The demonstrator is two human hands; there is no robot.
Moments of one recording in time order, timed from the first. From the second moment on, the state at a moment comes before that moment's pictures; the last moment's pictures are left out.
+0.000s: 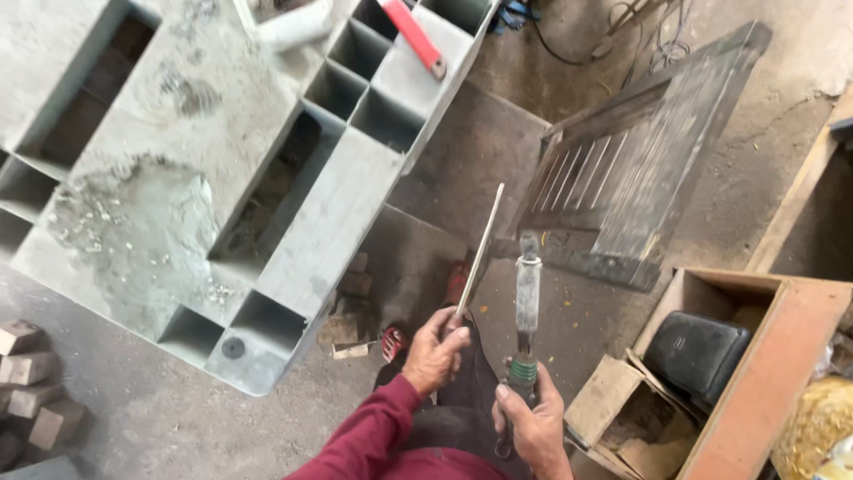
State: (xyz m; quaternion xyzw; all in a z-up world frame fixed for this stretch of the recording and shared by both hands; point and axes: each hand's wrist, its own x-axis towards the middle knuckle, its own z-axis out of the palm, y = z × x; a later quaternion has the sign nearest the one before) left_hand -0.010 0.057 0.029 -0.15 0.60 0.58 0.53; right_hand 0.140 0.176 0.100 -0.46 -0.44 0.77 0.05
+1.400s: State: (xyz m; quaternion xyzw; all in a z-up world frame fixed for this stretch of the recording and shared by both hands) left_hand -0.098 0.352 0.088 0.00 0.52 0.75 0.42; right_hand 0.050 0.413 0.149 -0.36 -0.19 0.89 0.19
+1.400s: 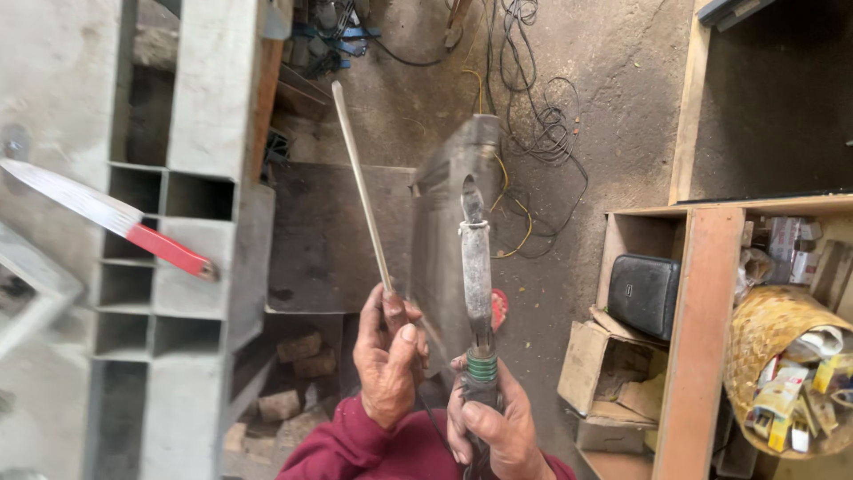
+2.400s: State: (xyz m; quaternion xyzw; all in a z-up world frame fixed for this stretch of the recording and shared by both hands) left_hand -0.071 0.571 0.059 -0.15 0.68 0.68 0.22; right_hand -0.030 0.811 0.024 -0.32 -0.60 0.73 0.05
